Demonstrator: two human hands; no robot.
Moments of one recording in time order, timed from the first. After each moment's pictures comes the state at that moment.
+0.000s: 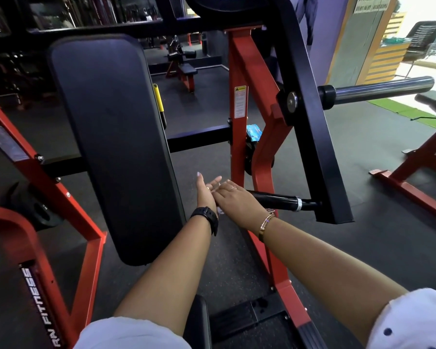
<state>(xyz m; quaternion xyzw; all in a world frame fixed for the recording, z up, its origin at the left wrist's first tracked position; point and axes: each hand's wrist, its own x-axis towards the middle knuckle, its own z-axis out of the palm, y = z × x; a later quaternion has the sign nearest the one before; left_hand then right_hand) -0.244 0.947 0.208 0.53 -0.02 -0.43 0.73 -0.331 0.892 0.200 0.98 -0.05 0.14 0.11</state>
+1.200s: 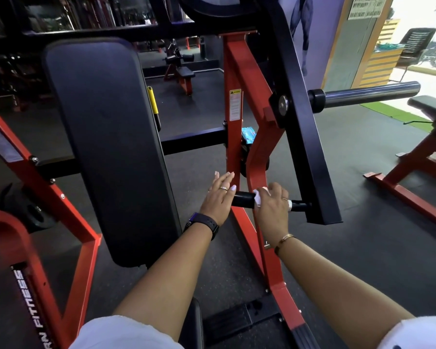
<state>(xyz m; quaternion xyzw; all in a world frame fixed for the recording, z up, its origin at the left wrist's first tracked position) -0.263 0.942 0.187 0.75 -0.51 -0.11 0.40 -0.397 0.865 0.164 0.84 -0.42 0.34 -0.05</state>
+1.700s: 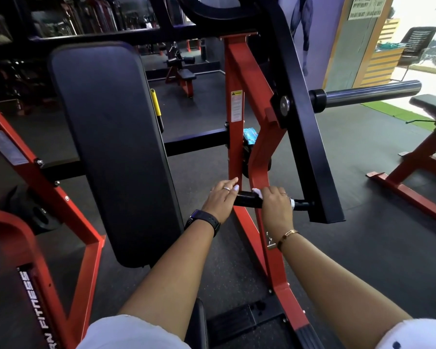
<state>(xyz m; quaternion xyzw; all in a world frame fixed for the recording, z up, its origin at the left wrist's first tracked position) -0.260 0.947 0.191 0.77 -0.51 -0.14 0.36 -0.401 0.860 0.180 0.89 -0.41 0.22 0.00</state>
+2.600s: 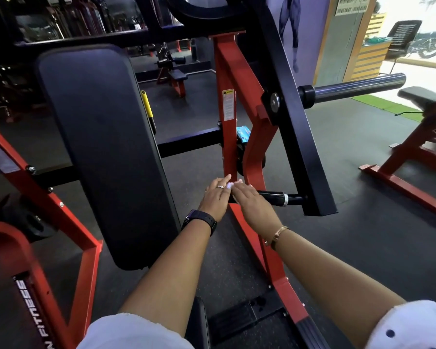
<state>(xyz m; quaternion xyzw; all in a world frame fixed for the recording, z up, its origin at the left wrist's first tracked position) -0.261 0.945 0.188 0.77 -0.50 -0.14 0.38 -0.391 0.879 0.175 0.93 -0.22 0.27 -0.09</state>
